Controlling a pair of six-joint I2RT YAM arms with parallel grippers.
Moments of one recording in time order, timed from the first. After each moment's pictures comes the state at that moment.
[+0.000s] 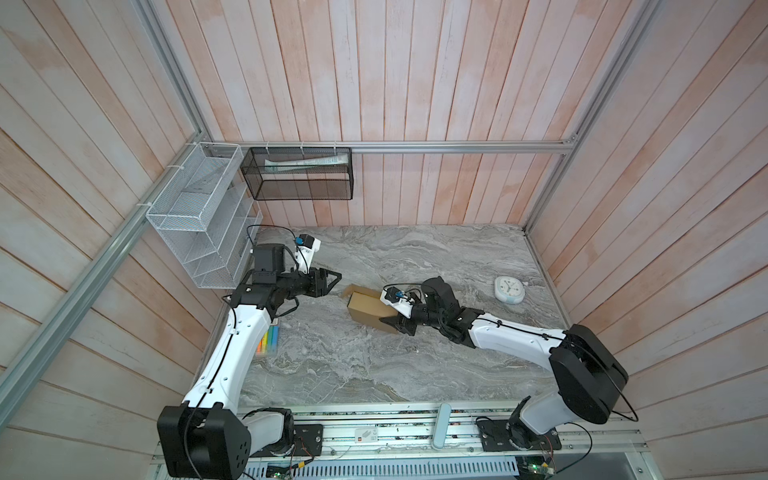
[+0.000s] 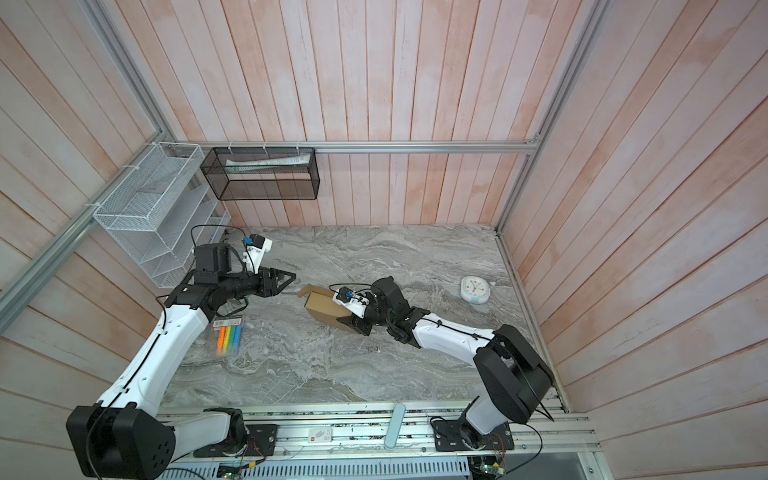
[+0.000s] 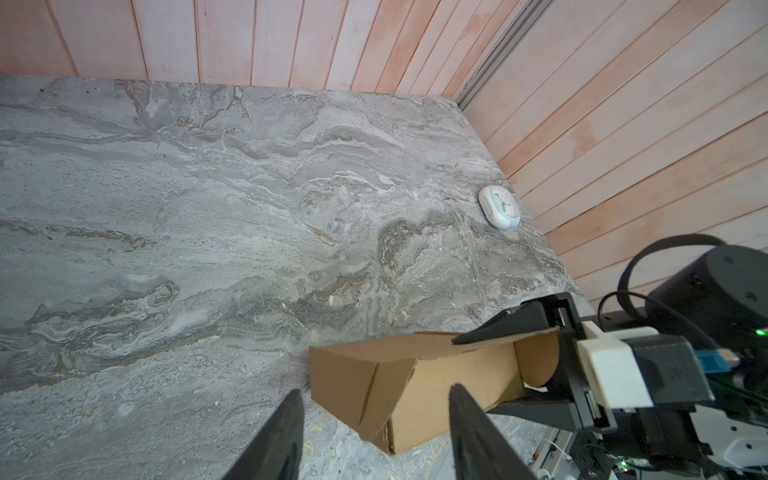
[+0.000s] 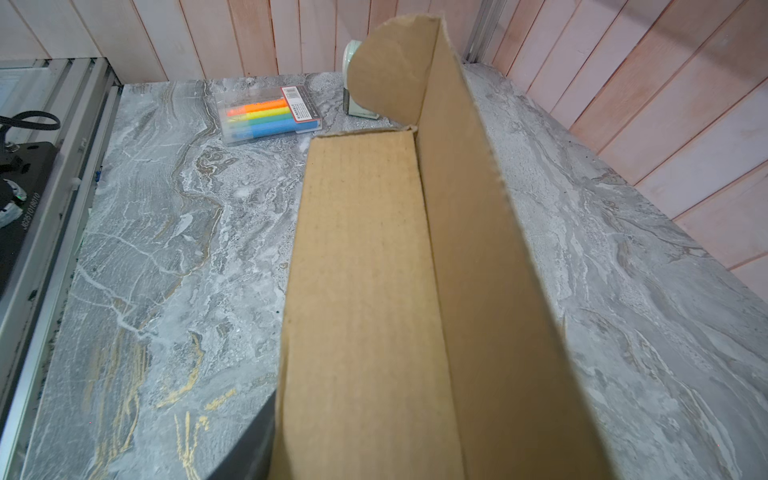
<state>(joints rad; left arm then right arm) -0.06 1.24 1.11 -0.55 0.68 -0.04 0.77 1.54 0.86 0.17 -0.41 -0.34</state>
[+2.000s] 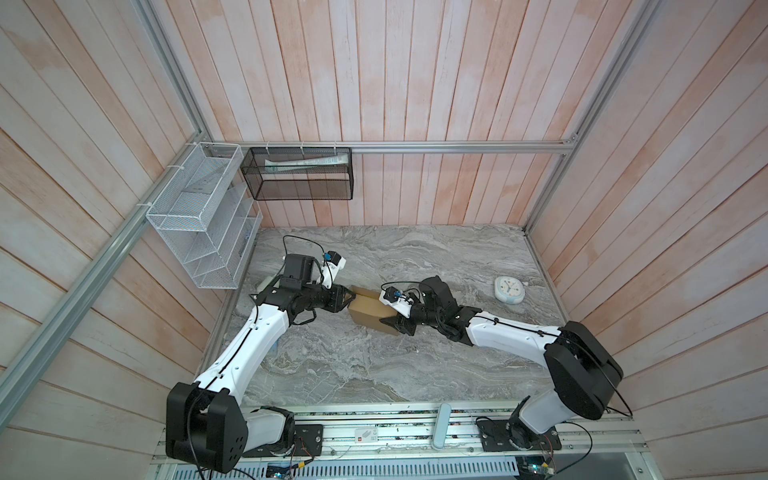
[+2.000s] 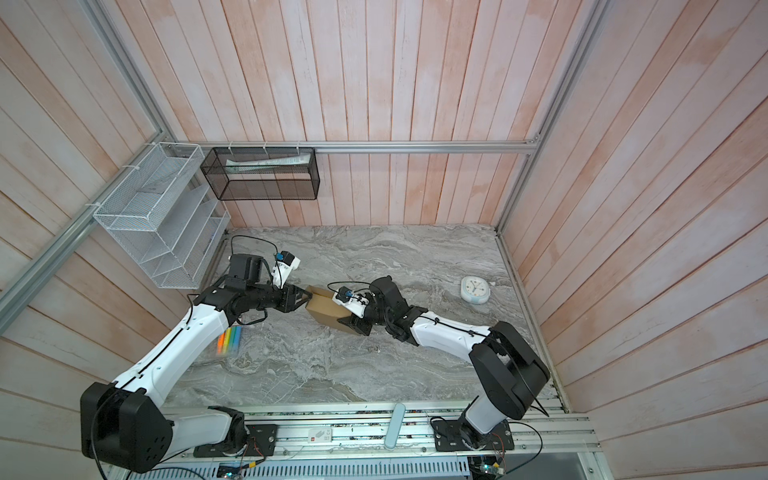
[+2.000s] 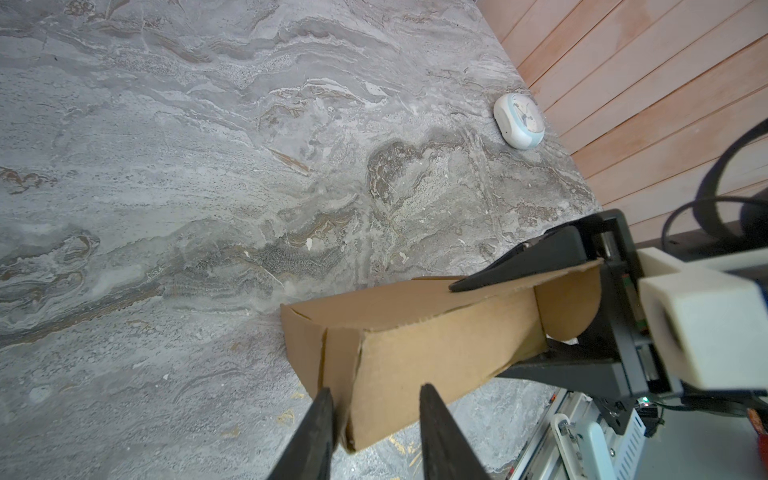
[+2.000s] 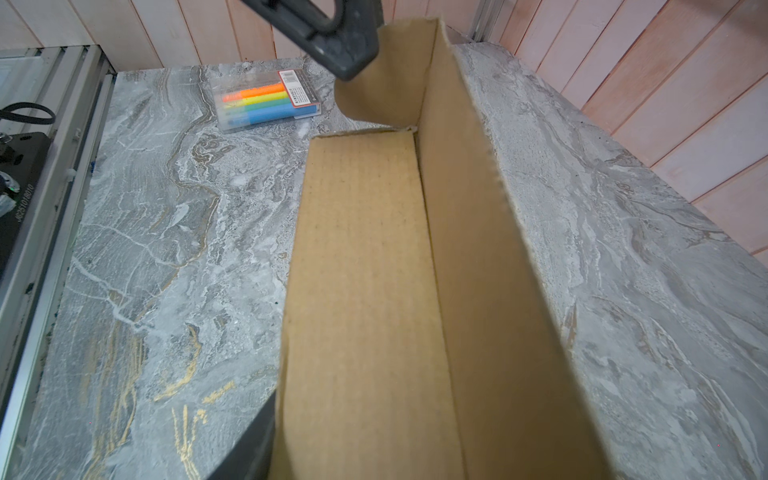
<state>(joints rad) -0.23 1.29 1.03 -0.56 0.57 0.00 0.77 1.57 0.88 0.15 -0.41 -0.34</state>
